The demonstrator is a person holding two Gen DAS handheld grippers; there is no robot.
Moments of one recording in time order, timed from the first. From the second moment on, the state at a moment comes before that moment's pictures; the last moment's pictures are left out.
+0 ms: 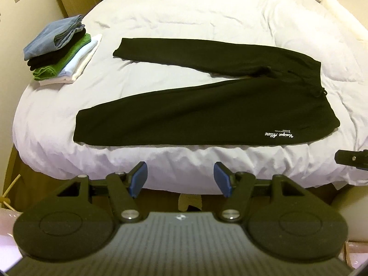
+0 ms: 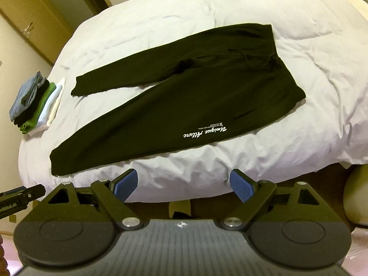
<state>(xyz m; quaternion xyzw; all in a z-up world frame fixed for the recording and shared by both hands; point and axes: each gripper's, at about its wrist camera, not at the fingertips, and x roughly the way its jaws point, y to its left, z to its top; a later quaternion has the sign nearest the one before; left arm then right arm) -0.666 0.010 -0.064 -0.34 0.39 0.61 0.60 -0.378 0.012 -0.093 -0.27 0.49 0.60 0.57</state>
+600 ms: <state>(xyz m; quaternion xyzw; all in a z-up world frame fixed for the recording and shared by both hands) -0.653 0.007 -0.060 -0.33 0.39 0.60 0.61 -0.369 0.008 -0.091 -0.27 0.49 0.60 0.57</state>
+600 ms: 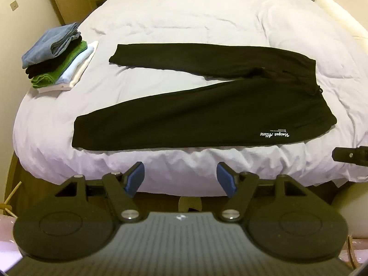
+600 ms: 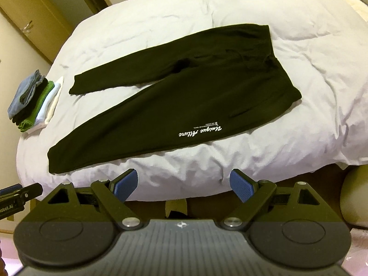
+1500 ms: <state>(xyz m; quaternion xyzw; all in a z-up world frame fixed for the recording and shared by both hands) -0.602 0.220 -0.140 -0.34 0.44 0.51 0.66 -0.325 0.154 -0.159 -0.30 0.54 0.52 0.59</state>
